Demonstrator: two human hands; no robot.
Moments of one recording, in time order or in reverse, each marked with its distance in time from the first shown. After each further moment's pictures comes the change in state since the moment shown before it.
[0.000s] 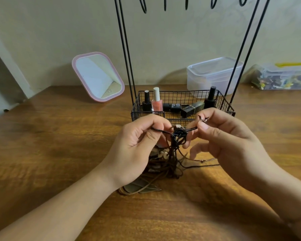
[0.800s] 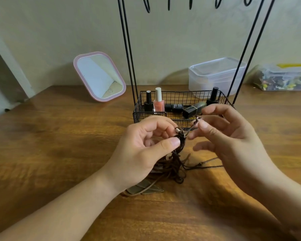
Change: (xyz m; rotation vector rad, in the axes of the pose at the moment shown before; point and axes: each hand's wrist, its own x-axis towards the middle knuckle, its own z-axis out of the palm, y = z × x) left_hand -0.002 0.009 0.002 -0.130 -0.046 -0.088; right_hand 0.000 0.004 0.007 -0.112 0.271 -0.005
